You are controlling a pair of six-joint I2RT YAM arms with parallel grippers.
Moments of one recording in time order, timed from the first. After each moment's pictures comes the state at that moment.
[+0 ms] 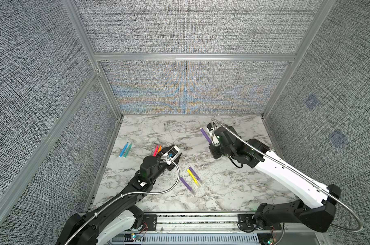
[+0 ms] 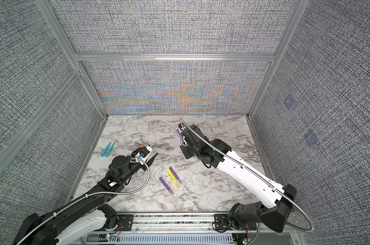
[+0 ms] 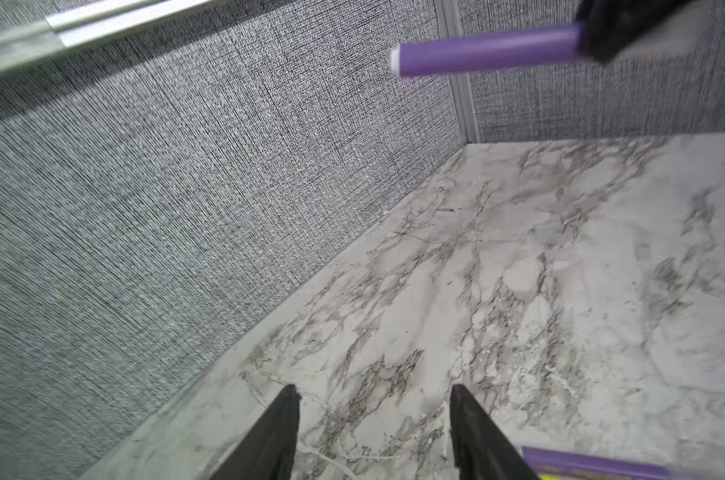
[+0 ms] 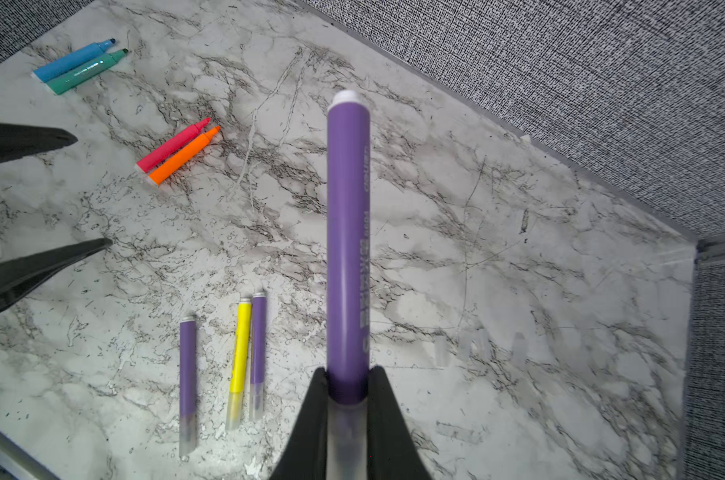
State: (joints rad) left arm -0.65 0.95 0.36 0.50 -0.03 0.49; right arm 0.84 1.36 1.45 -0.92 0.31 0.10
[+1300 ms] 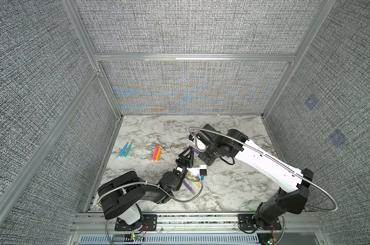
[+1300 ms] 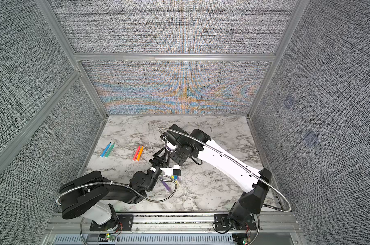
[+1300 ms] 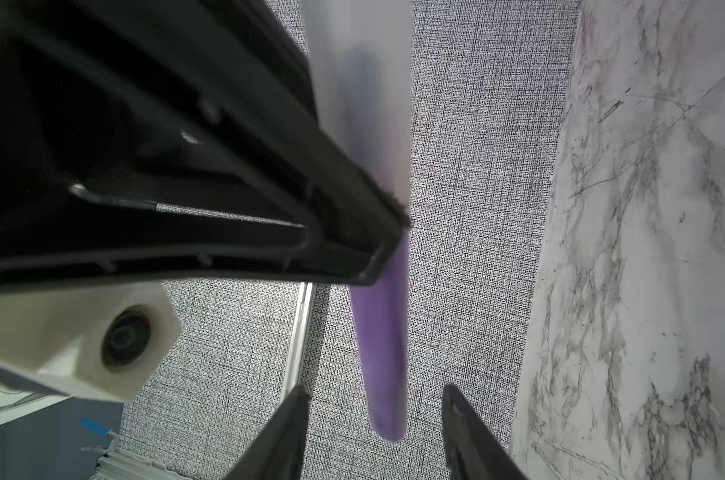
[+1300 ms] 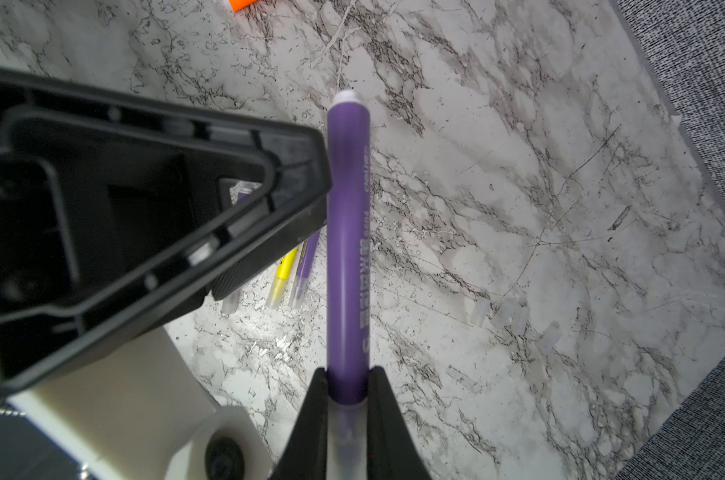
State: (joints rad) left arm -1.04 1.56 0.38 1.47 -0.53 1.60; right arm 0.93 1.62 1.75 -1.29 0.17 -0.03
